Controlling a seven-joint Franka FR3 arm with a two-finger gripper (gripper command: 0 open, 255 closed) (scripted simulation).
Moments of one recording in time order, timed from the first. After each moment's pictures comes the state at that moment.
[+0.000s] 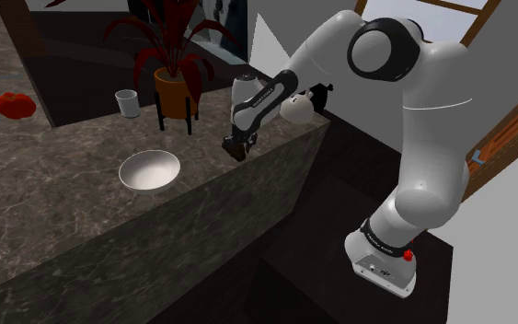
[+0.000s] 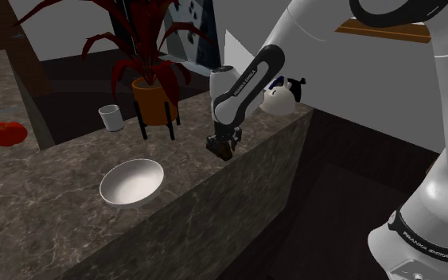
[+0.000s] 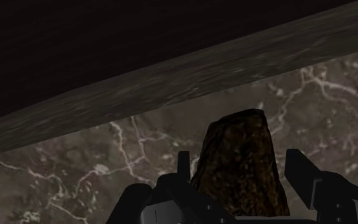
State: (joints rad) arm -0.13 0.56 0.06 -2.01 -0.13 2.55 0.47
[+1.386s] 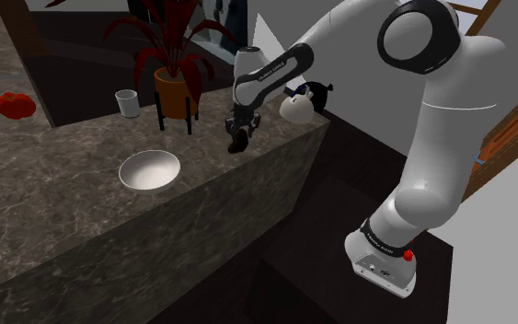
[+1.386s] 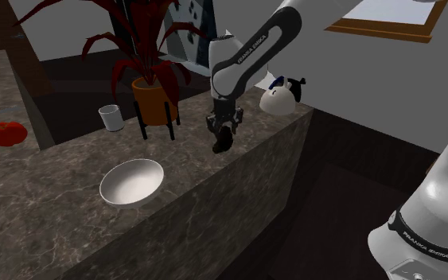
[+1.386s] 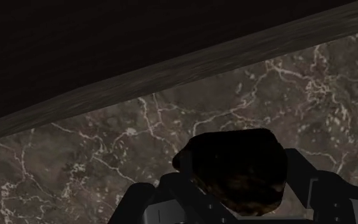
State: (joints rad) arm -0.14 0.38 0.08 -2.01 -0.10 2.38 0.44
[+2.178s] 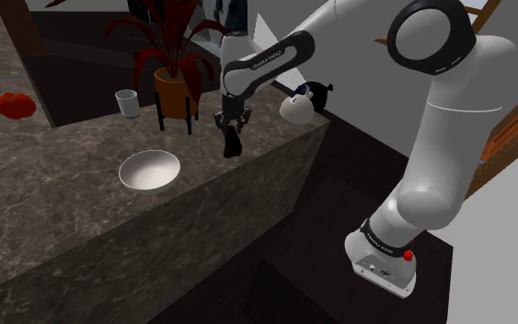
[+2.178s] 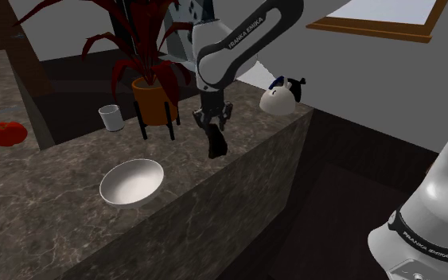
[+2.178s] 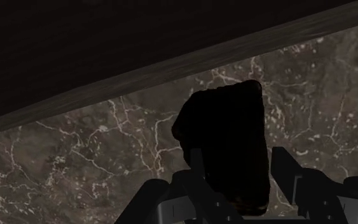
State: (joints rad) arm -0.08 0.34 0.11 -1.95 -0.10 2.27 0.52
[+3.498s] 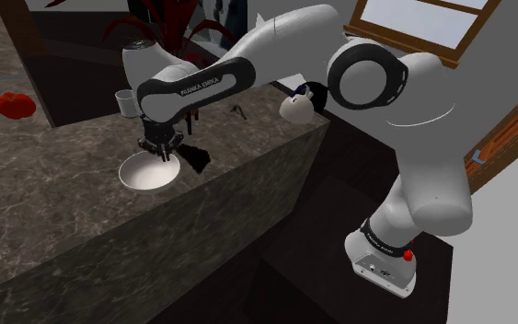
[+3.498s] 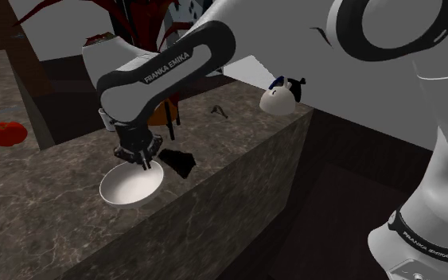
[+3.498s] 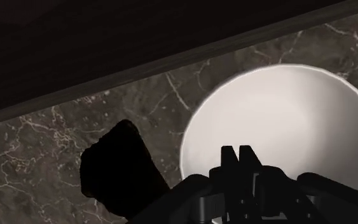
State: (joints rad) arm 0.24 0.69 0.18 -1.42 -0.17 2.07 0.90
